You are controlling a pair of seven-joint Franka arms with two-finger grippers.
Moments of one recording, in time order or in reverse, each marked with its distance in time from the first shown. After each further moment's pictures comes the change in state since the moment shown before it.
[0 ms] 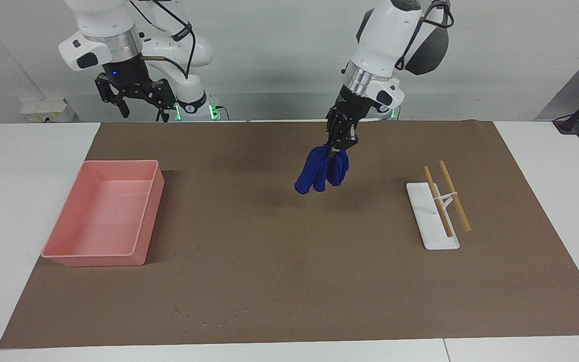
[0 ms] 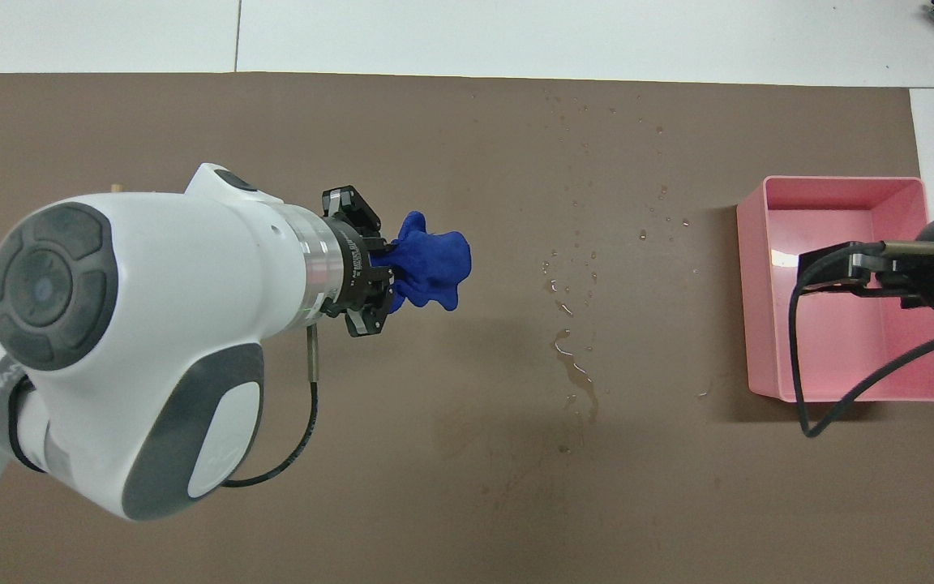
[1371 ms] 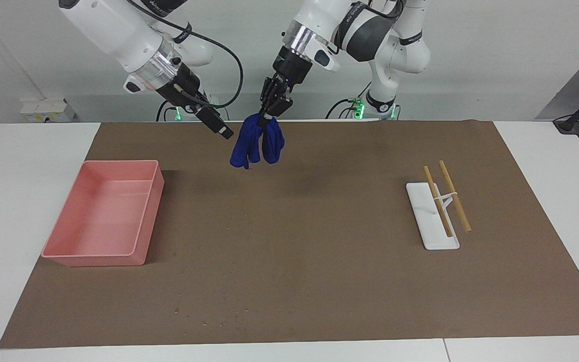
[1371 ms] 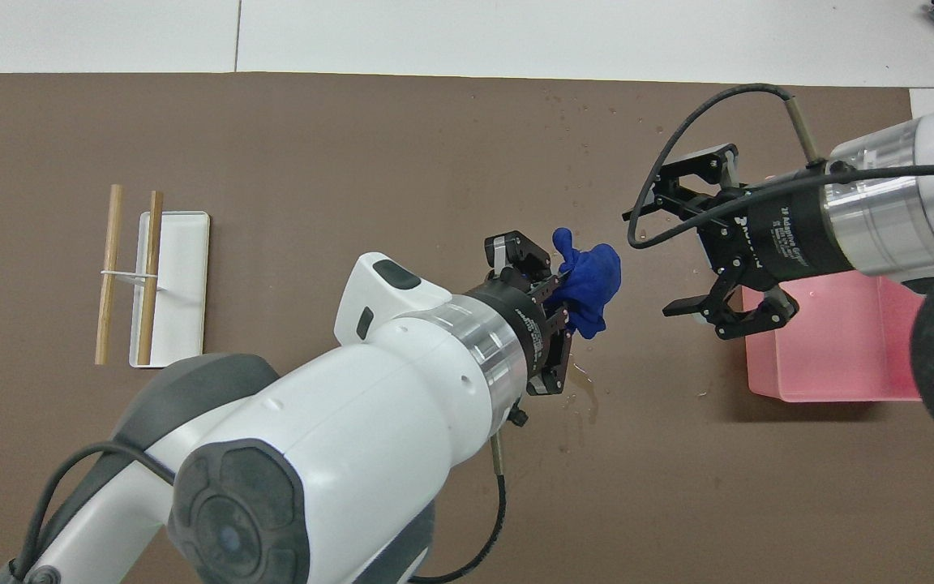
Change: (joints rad) left arm -0.234 0.006 0.000 0.001 0.000 0.311 -0.248; right arm 0.059 0.119 0.005 0.004 0.566 0.178 0.968
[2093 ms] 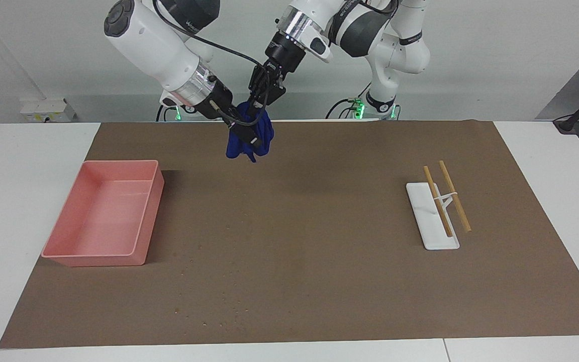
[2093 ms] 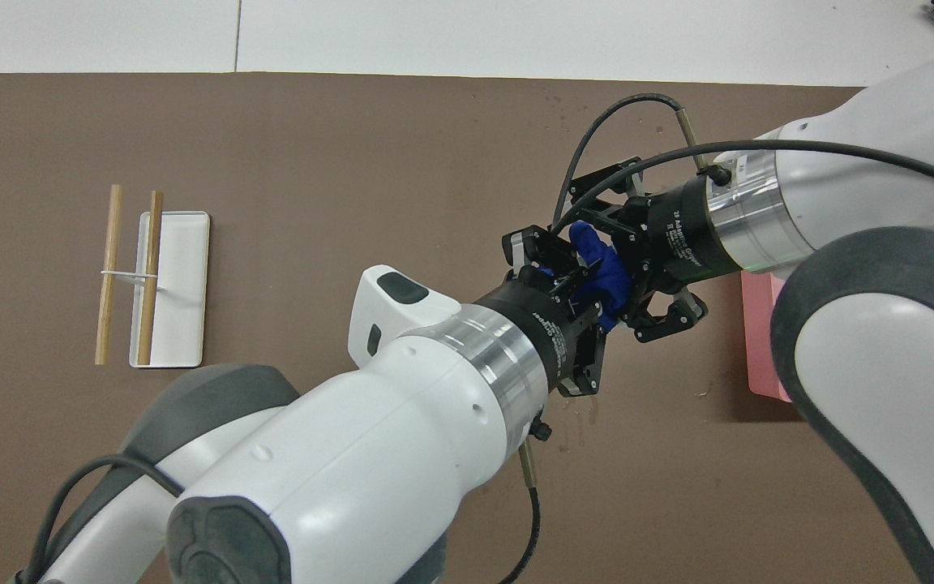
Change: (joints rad) left arm -0.021 0.000 0.007 0.017 0.000 0.079 -0.089; right arm 0.093 0.059 0.001 0.013 0.004 0.029 0.050
